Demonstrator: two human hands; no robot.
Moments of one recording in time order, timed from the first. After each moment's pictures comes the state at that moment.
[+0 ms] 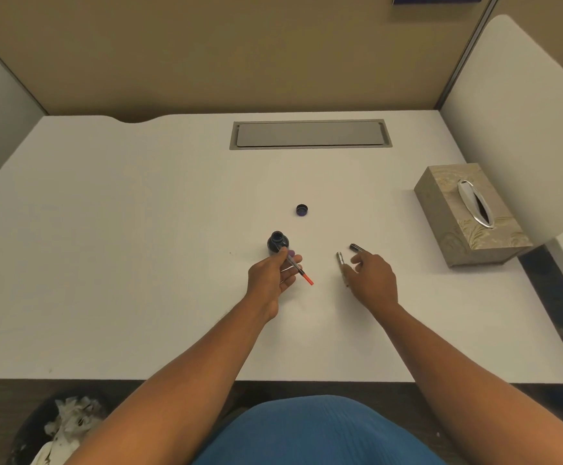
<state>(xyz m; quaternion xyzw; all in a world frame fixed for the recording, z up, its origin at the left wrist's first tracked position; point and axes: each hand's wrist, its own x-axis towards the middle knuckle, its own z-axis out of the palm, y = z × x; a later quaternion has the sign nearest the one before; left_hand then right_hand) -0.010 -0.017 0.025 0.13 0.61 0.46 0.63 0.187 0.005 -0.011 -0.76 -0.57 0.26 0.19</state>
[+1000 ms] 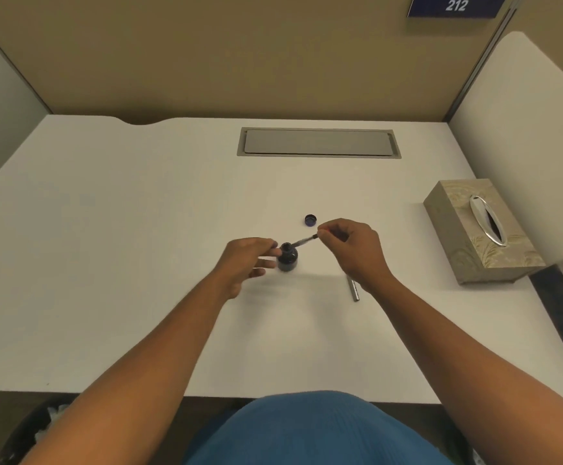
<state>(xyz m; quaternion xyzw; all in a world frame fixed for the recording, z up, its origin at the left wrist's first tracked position) -0.088 0.022 0.060 0.32 0.64 0.35 0.60 0.128 0.043 0.073 -0.61 -0.61 0.36 0.34</state>
